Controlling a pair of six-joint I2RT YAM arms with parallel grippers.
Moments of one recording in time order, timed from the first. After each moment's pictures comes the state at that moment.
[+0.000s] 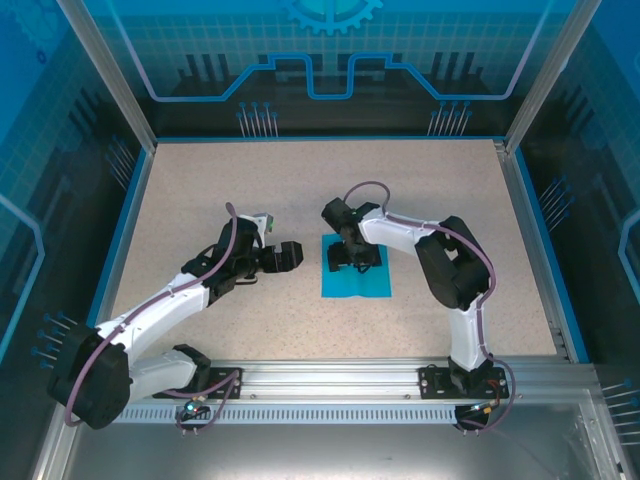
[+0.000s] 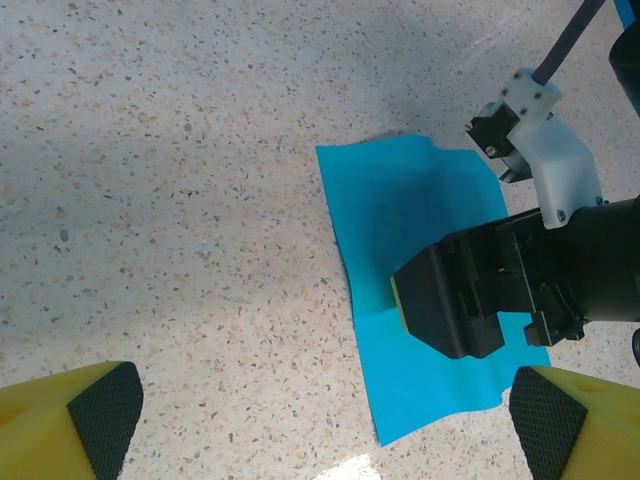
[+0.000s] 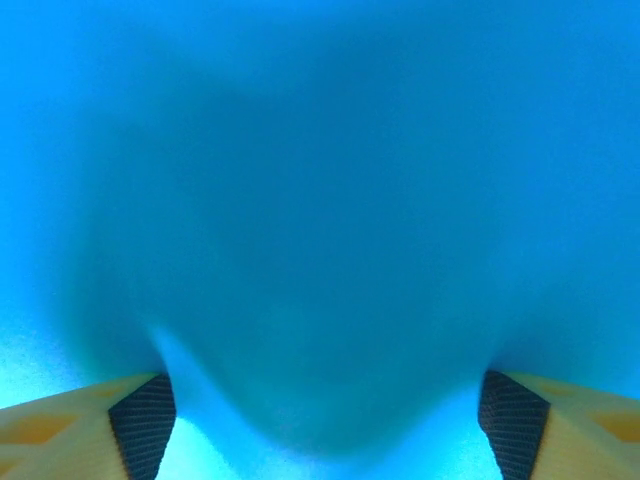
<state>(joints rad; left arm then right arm) -0.46 1.14 0.65 -0.21 0.15 -0.56 0.67 2.04 1.38 -0.85 0.06 0.58</state>
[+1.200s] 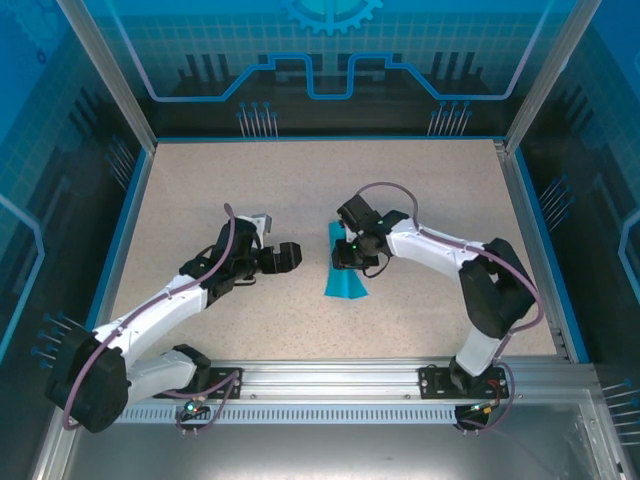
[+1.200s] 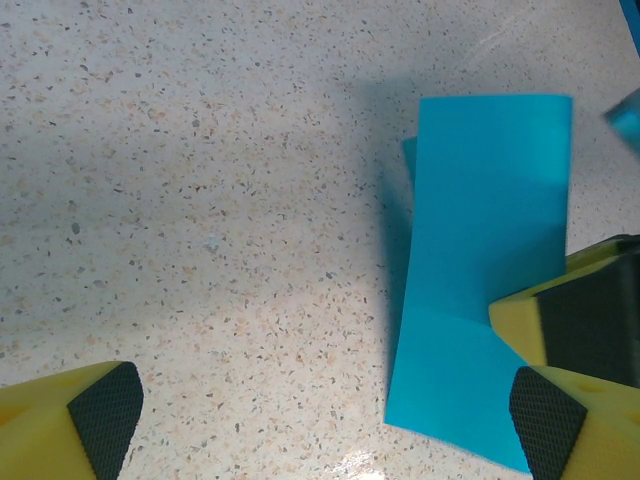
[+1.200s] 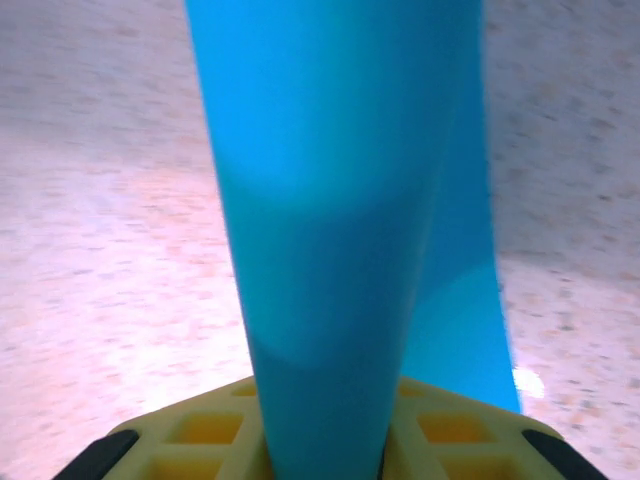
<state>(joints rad) -0.46 1.12 0.65 -0.24 0.14 -0.56 0.67 1.70 1.17 -0.63 -0.21 0.60</state>
